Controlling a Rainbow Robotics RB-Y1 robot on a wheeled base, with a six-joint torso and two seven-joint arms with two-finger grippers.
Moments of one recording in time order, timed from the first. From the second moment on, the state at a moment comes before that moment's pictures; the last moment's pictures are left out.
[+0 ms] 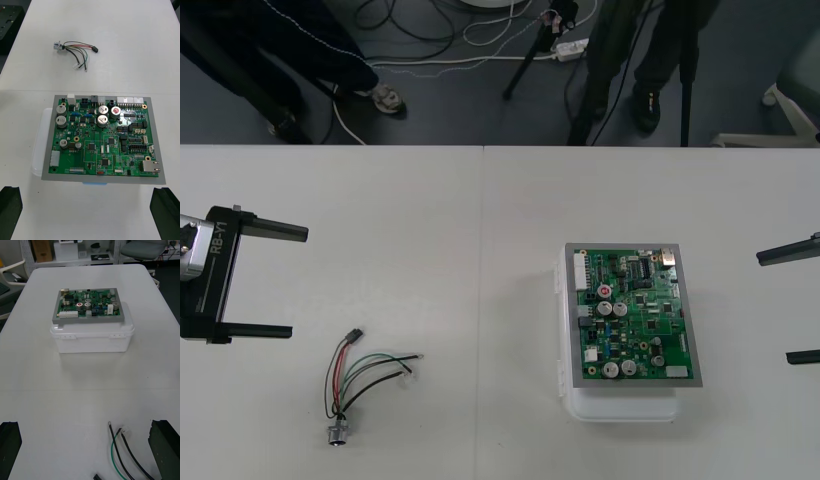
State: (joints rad) right arm 0.07 -1.00 -0.34 -1.96 1.24 -1.56 -0.13; left arm 0.07 1.24 0.04 -1.94 -0.91 -1.16 -0.09
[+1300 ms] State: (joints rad) right arm 0.09 -0.98 -0.34 -1.96 1.24 -1.56 -0.13; left arm 0.10 1.25 0.02 -1.94 -0.92 -1.16 -0.08
